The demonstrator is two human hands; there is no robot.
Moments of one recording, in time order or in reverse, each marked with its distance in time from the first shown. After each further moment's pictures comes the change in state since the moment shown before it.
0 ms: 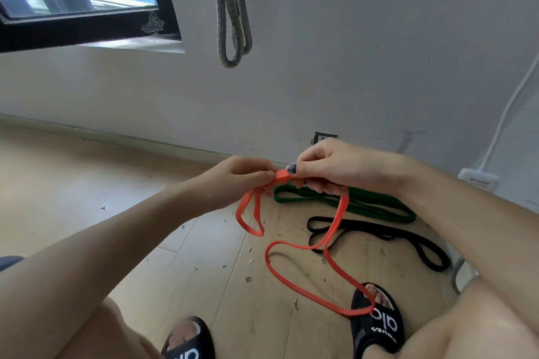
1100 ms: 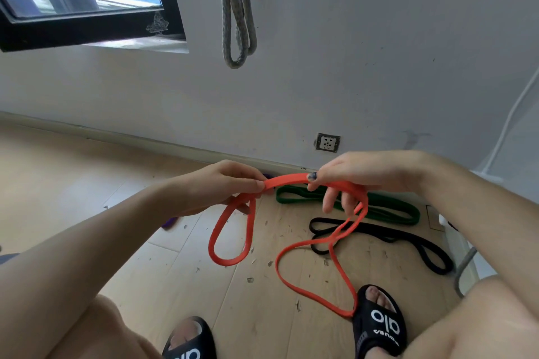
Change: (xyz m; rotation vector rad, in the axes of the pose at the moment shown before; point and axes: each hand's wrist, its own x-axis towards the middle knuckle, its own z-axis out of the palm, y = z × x) left_hand -0.009 -0.012 -0.016 -0.132 -0.115 -0.129; right_hand -0.003 0.016 -0.013 -0.049 -0.105 0.270
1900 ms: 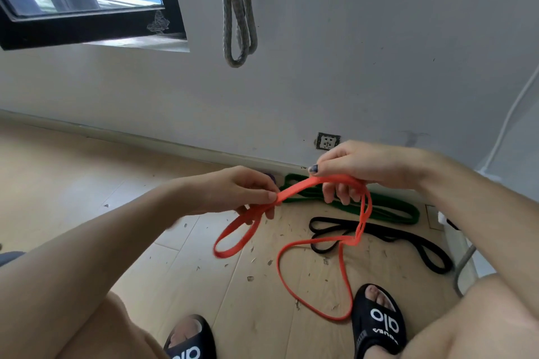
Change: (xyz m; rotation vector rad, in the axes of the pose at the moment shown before) left_hand 0.008 0.004 0.008 0.135 -0.151 0.016; right_hand -0.007 -0.006 -0.001 0.037 0.058 -0.153
